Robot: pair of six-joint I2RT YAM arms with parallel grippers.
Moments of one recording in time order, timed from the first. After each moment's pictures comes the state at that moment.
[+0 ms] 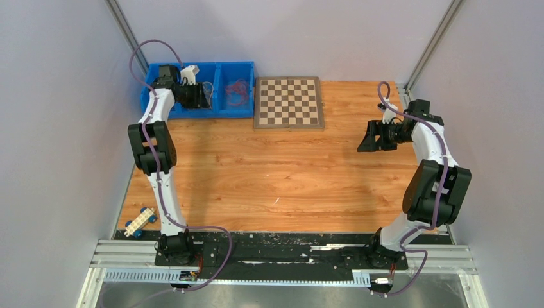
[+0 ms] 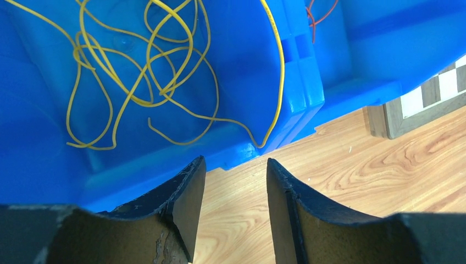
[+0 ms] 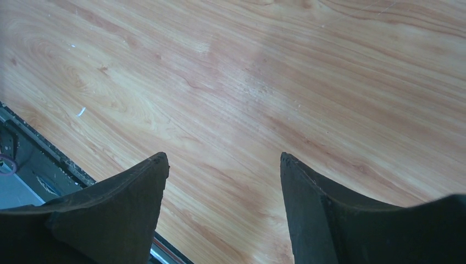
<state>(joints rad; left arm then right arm) 0.14 2.28 2.03 -0.65 0.54 0.13 -0.28 1.64 1.30 -0.88 -0.70 -0.41</state>
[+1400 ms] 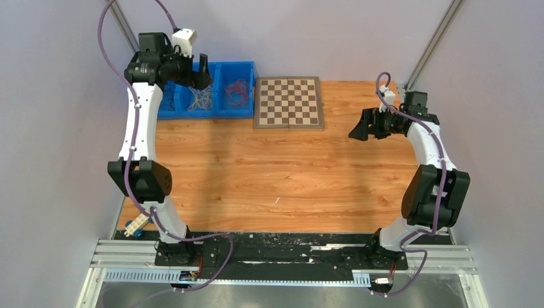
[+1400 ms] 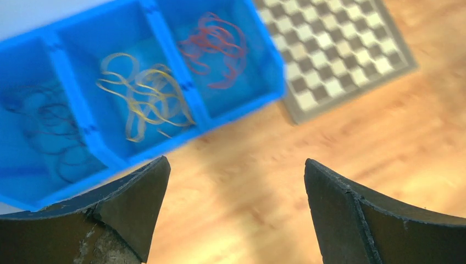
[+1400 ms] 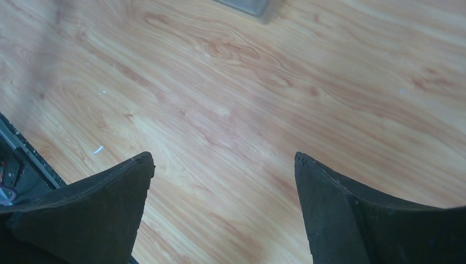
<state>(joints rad) 0.06 1.87 2.13 -0.83 0.42 0.21 -0.24 1.61 1.30 -0.68 -0.79 -0.31</state>
